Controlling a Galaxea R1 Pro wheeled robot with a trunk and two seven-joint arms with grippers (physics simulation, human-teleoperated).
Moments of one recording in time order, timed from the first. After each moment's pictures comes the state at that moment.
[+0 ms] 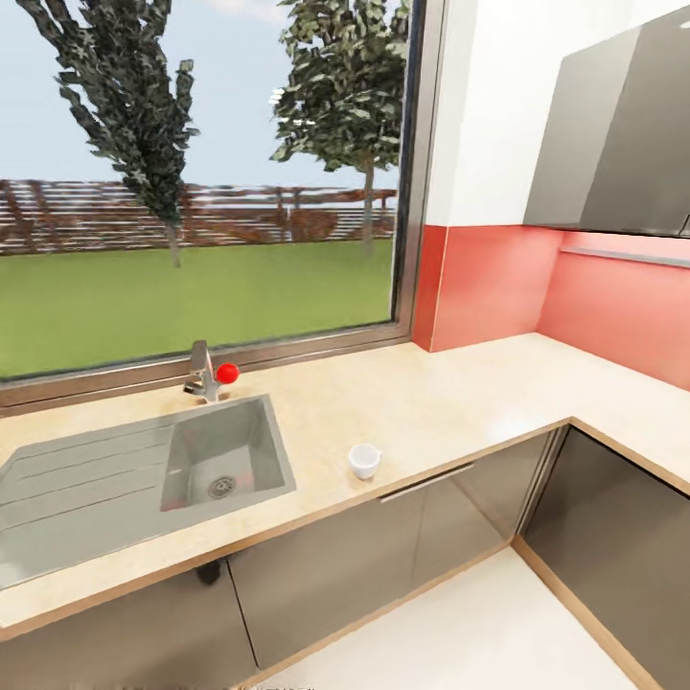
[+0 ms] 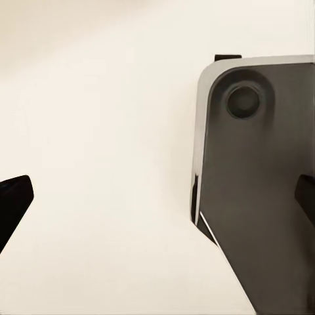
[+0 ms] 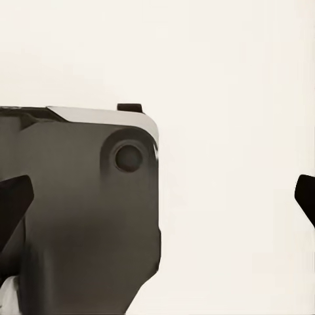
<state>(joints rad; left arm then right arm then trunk) -0.03 0.05 0.08 -0.05 -0.07 -0.13 0.15 -0.14 0.08 -0.12 -0.03 0.19 -0.11 -0.26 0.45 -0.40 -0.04</state>
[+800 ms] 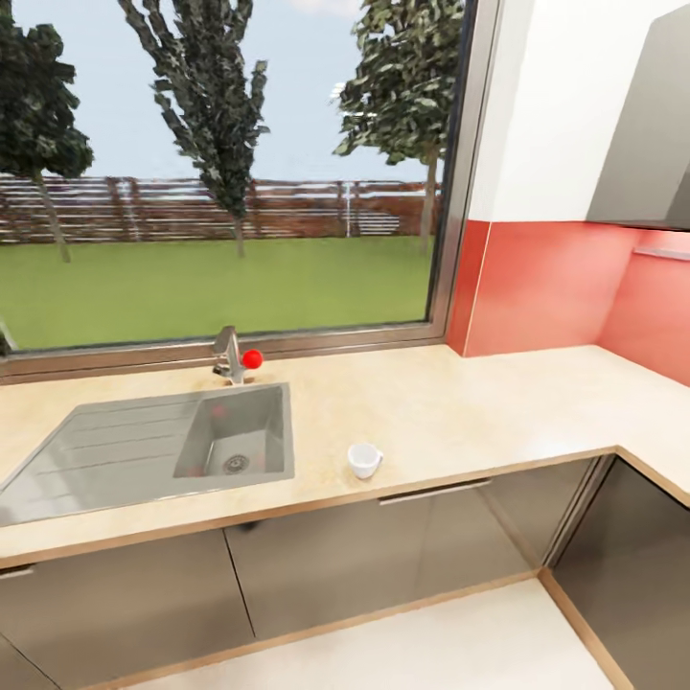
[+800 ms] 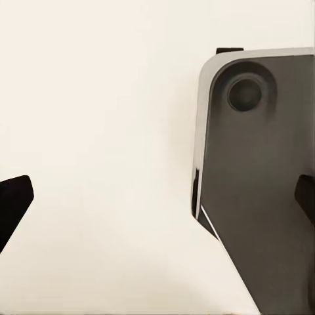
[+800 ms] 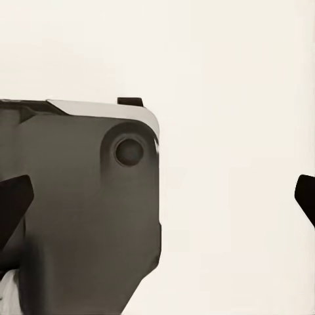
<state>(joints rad) -0.03 0.05 0.08 -0.05 -0.07 -0.13 0.15 -0.14 0.08 -0.12 -0.03 0.19 -0.11 -0.26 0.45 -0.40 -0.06</state>
